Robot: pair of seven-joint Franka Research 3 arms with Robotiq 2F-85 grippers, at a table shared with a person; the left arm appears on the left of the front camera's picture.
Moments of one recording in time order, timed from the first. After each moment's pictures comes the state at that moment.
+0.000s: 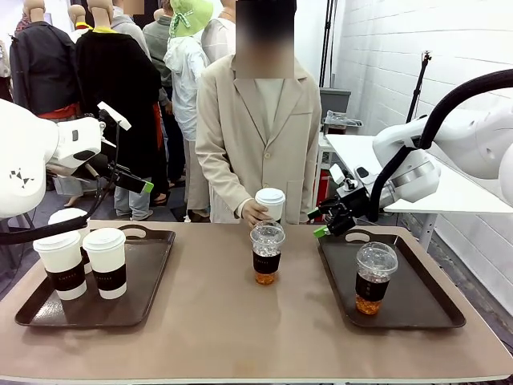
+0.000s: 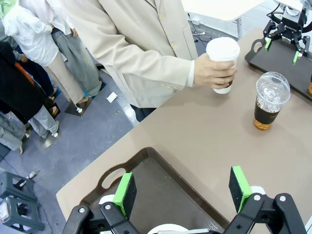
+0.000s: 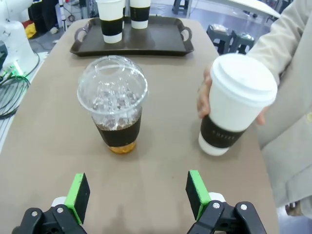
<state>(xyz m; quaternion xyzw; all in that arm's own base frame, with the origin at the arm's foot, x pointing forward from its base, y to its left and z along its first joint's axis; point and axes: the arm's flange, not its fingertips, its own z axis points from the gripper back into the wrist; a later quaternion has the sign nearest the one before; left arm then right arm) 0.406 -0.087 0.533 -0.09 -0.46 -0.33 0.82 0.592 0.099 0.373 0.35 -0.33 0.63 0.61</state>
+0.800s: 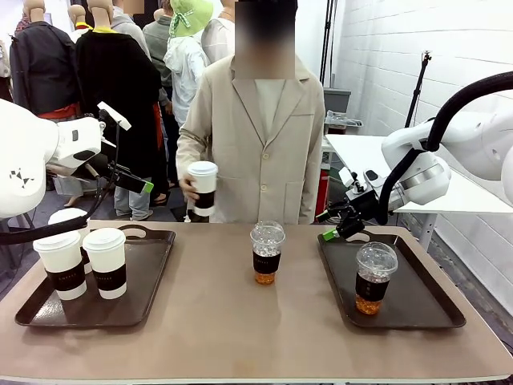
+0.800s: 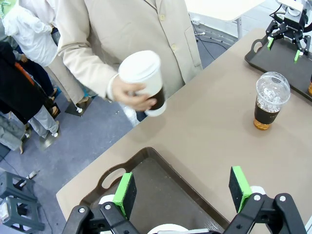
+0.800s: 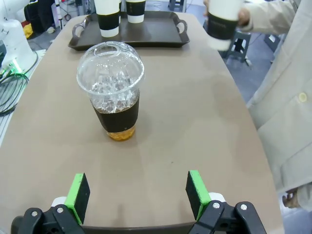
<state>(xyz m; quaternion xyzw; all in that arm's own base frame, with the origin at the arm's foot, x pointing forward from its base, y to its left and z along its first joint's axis) 0.406 -0.087 0.533 -0.09 -0.46 -0.33 0.82 0.591 0.079 0.366 0.35 -0.33 0.62 0.62</state>
